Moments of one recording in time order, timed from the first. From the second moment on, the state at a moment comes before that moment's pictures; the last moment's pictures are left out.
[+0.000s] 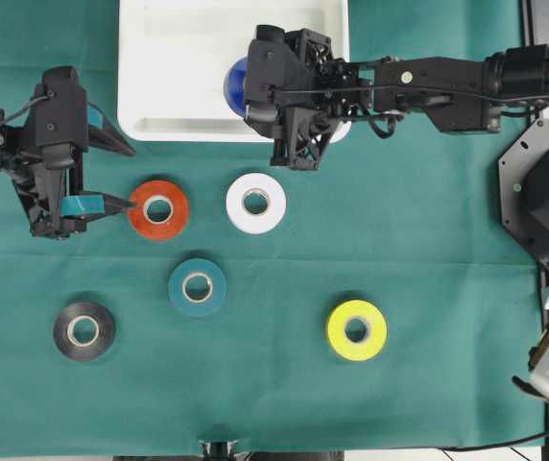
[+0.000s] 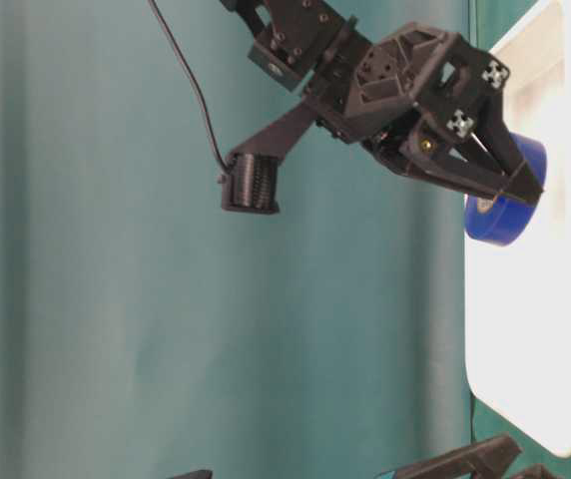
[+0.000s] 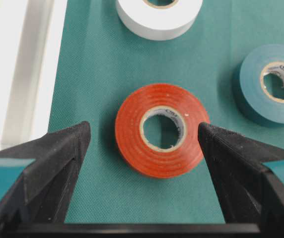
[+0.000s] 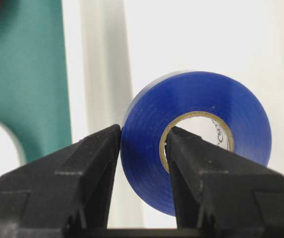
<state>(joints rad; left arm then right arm) -0.01 -0.25 0.96 -0.02 -0.05 -0.11 -0.20 0.08 0.60 -0.25 0.16 0.26</state>
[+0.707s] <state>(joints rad) -0.01 -0.25 0.96 -0.02 -0.05 -0.11 -0.21 0.11 0.58 -0.26 0.13 0.26</state>
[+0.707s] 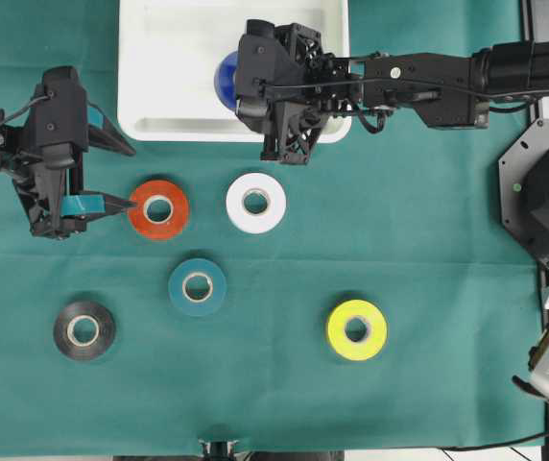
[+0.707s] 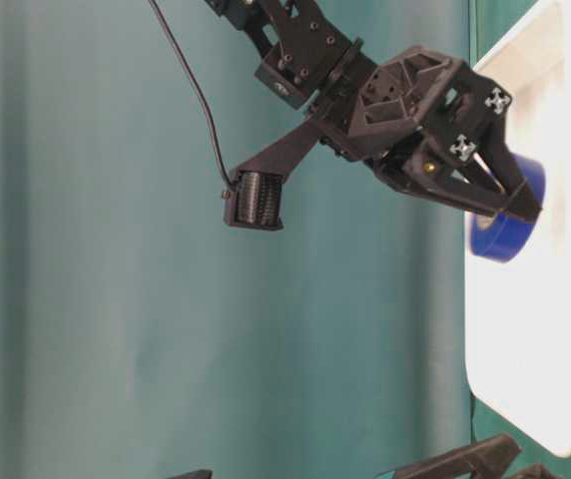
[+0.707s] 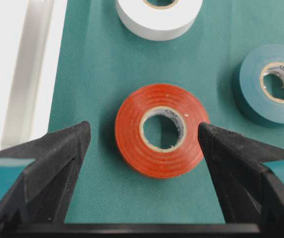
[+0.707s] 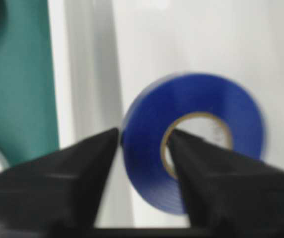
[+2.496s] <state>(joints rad) -0.01 -0.25 0.96 -0.02 -0.05 -0.11 0.04 -0.06 0.73 -0.26 0.13 0.26</state>
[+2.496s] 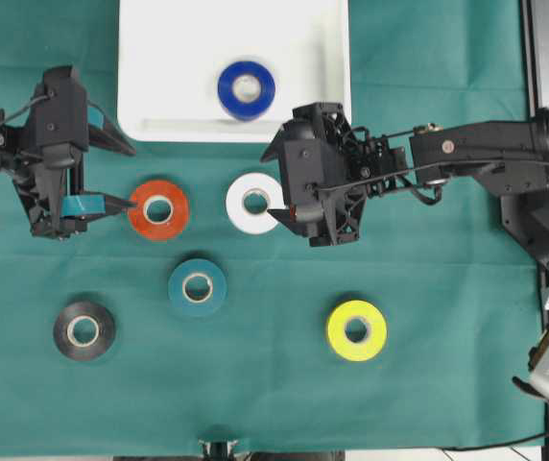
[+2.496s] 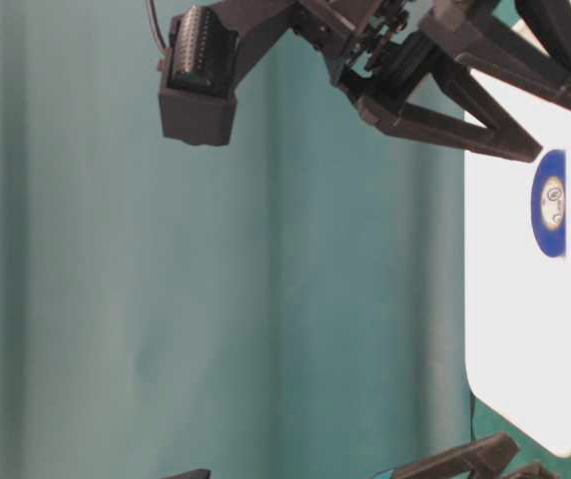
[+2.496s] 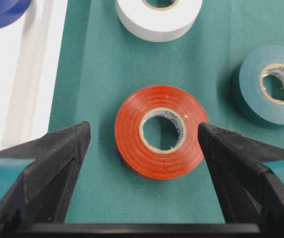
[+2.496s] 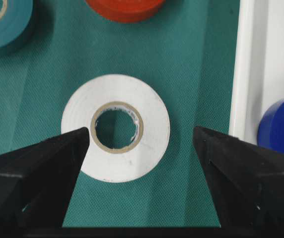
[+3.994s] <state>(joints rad) -0.11 0.04 0.84 -0.02 -0.05 -0.06 0.04 -0.06 0.74 -0.26 0.13 0.26</state>
